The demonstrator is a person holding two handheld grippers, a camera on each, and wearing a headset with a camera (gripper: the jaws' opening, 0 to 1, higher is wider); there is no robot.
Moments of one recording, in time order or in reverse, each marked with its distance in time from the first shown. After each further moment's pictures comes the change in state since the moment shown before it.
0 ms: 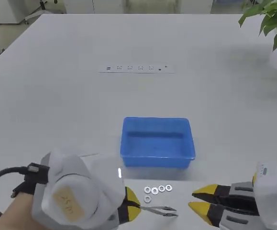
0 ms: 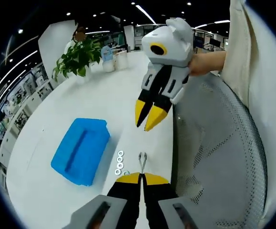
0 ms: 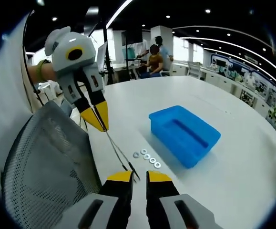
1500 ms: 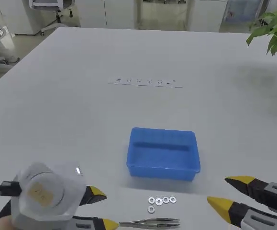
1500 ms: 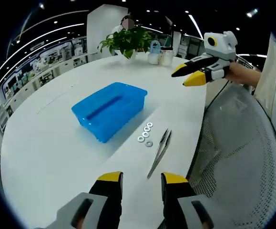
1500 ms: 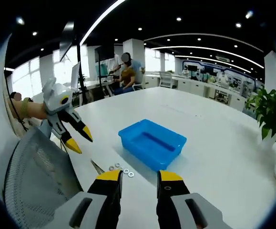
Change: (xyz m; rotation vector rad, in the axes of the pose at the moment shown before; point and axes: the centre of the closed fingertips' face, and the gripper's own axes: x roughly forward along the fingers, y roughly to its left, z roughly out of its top) left arm 0.003 0.027 -0.078 -0.331 0.012 0.135; right arm -0.037 -0.045 0.020 0.141 -0.151 -0.227
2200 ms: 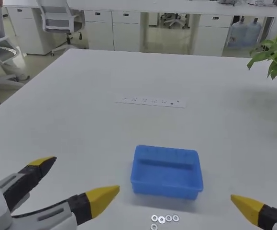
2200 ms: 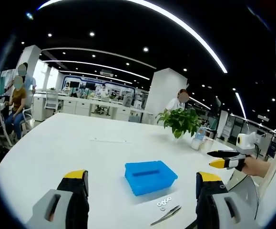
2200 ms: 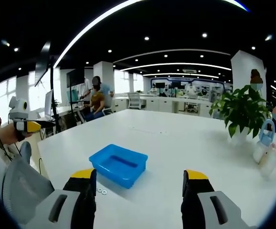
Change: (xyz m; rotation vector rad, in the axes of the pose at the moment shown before) left arm -0.133 0.041 0.072 -0.457 -0.693 0.402; right arm -0.053 -0.057 0.029 0.140 -0.220 -0.281
